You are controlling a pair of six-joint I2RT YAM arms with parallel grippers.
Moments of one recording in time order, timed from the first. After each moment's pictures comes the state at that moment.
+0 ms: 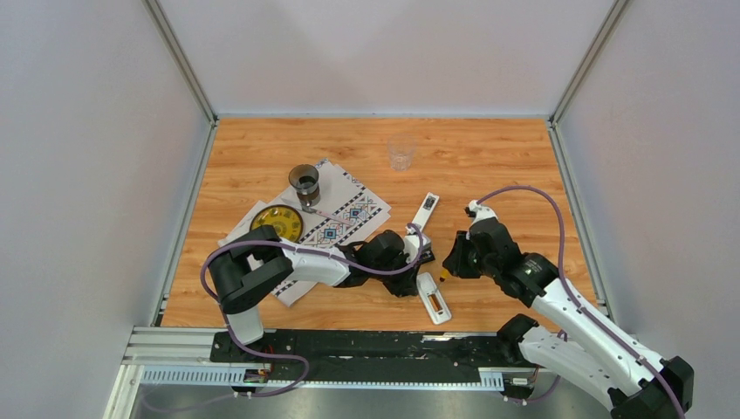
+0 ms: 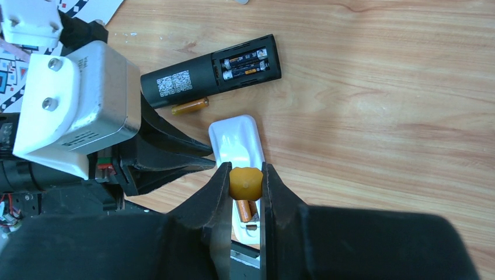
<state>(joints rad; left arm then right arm) -1.08 1.77 0.83 0.22 0.30 -0.36 0.64 0.79 0.64 -0.65 0.06 0.59</state>
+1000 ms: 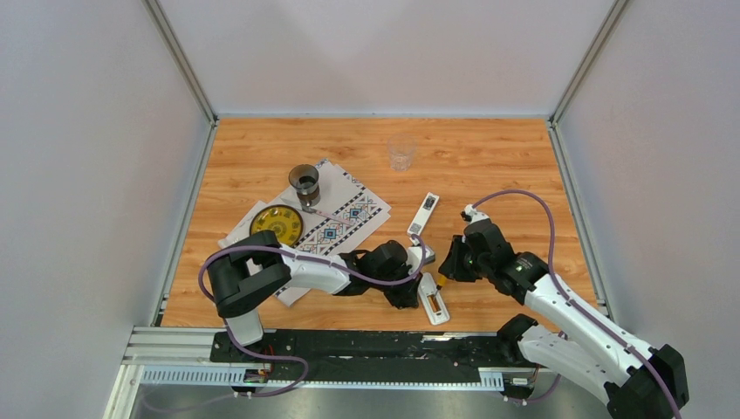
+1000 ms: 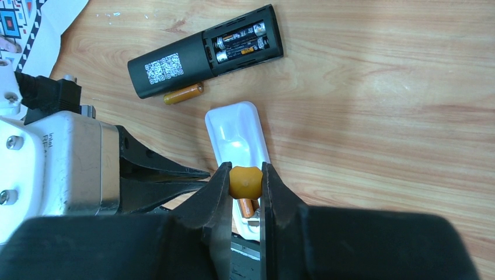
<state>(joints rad) -1.15 1.74 0.80 0.20 0.31 -0.38 0.63 0.84 0.58 -0.62 -0.02 0.65</state>
